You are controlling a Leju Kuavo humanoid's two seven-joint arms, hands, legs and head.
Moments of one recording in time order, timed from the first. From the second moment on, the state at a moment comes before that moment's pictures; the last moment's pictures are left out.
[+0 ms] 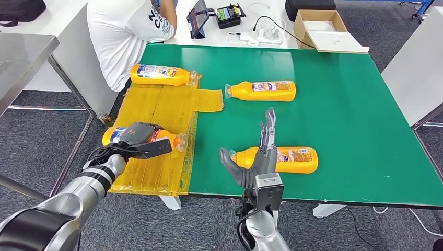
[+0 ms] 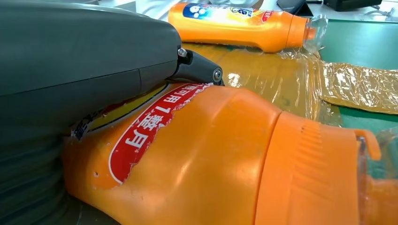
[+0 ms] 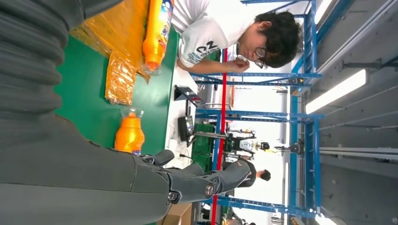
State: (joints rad) left arm -0.72 0.04 -0.31 -0.38 -1.11 0.05 -0.35; right arm -0.16 0.25 0.52 -1.36 0.19 -0.48 -0.70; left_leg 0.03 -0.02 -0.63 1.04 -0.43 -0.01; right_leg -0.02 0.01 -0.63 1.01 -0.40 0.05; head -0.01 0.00
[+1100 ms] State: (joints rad) left arm -0.62 -0.02 -0.11 -0.44 -0.61 0.25 -0.62; right arm -0.24 0.23 0.52 -1.14 0.39 -0.36 -0.57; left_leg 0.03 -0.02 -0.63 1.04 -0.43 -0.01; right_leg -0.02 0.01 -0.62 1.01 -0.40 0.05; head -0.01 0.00
